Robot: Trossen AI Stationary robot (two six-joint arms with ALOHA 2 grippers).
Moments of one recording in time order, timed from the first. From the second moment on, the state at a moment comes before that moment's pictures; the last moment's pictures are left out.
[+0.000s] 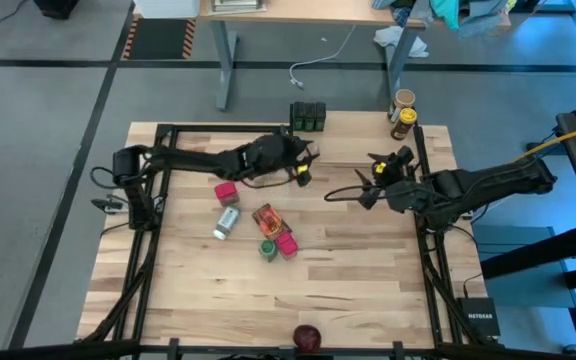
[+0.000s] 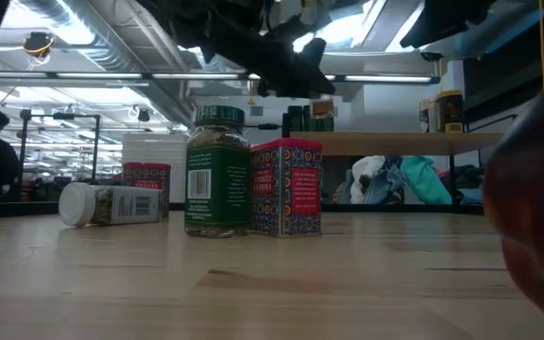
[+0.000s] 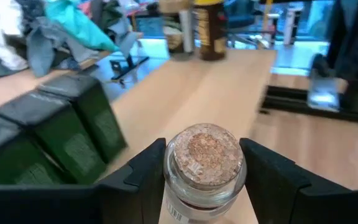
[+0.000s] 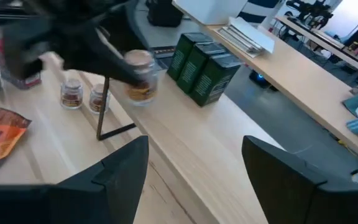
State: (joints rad) left arm 0.24 1.79 1.24 0.31 -0.29 0.06; right arm 0.24 0.94 0.91 -0.68 0.96 0.28
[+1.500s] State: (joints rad) left arm 0.37 1.77 1.30 0.10 -0.25 0.08; right arm 0.24 0.93 0.91 -0.68 0.97 0.28
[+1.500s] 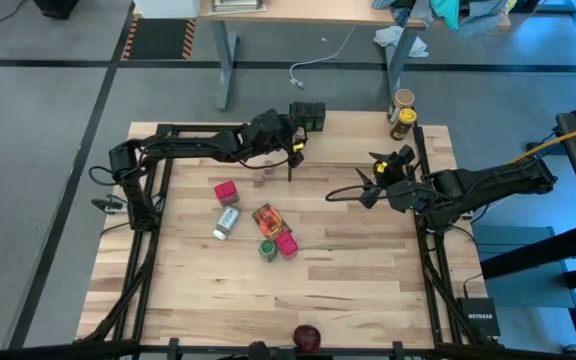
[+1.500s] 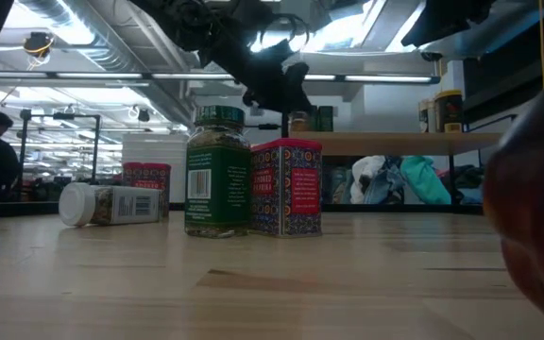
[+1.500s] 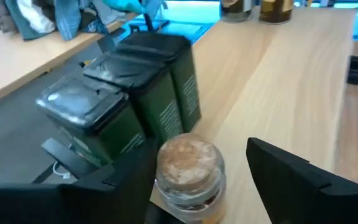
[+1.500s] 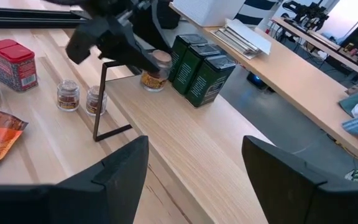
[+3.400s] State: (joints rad) left arm 0.35 1.41 0.80 -0.09 -0.25 -0.10; right arm 0.24 1.01 0.91 -0.48 0.89 0.20
